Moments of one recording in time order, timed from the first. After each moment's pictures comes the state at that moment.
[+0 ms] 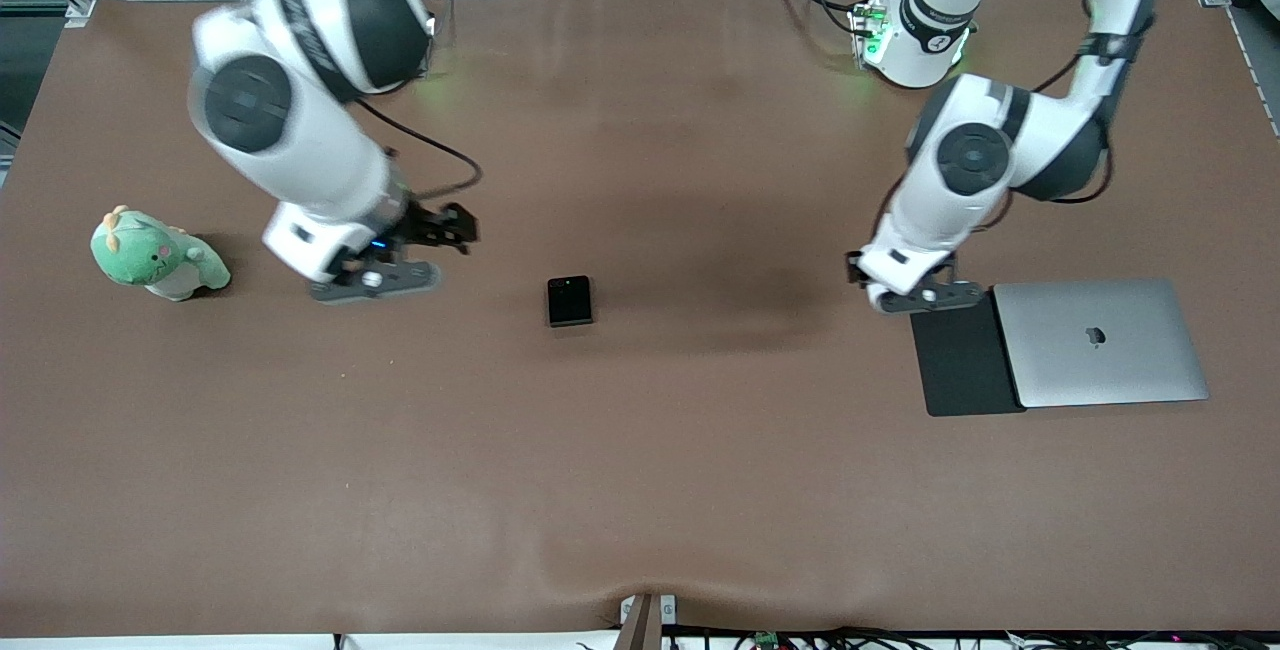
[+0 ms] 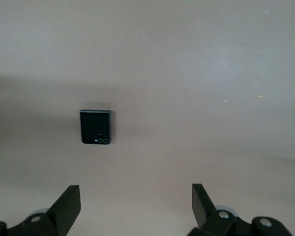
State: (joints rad) left arm -0.11 0.16 -0.20 -2.12 0.14 2.24 -0.45; right arm 0.55 0.30 -0.10 -1.57 0.08 1.78 0.29
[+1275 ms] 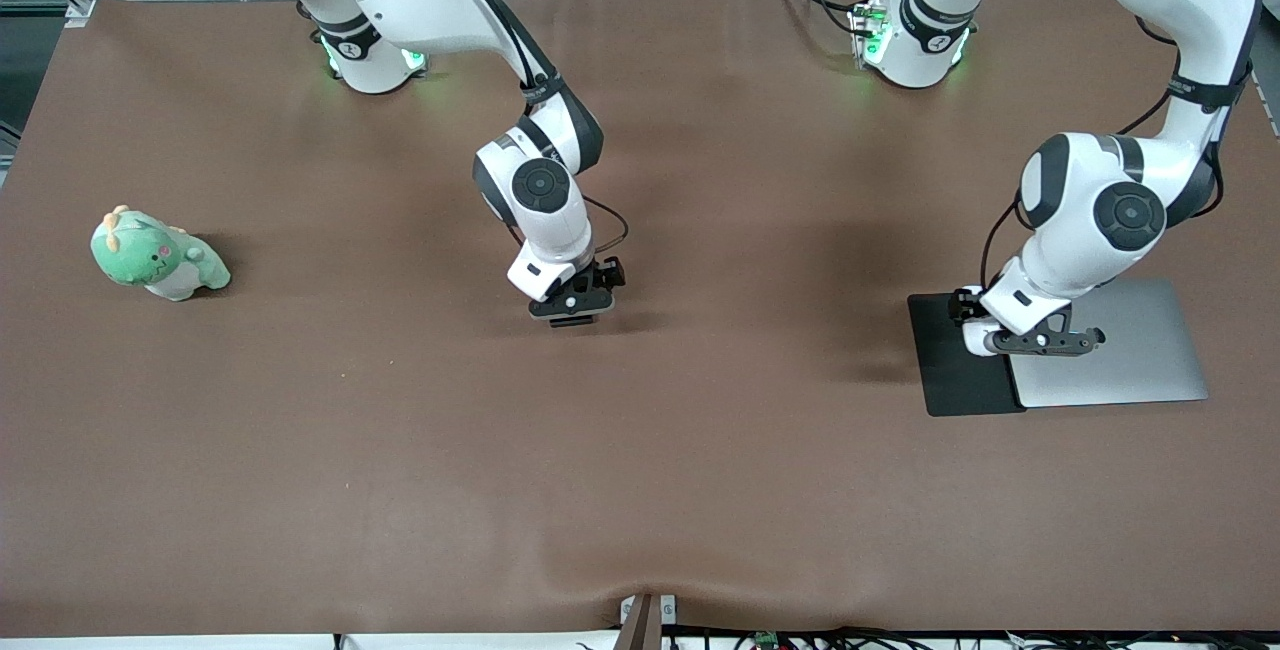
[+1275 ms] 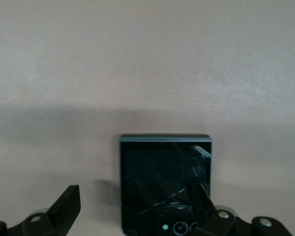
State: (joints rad) left arm 0.15 0.30 -0.20 -2.13 0.14 2.45 -0.07; right arm 0.79 0.62 -0.11 -1.88 0.09 2.57 0.53
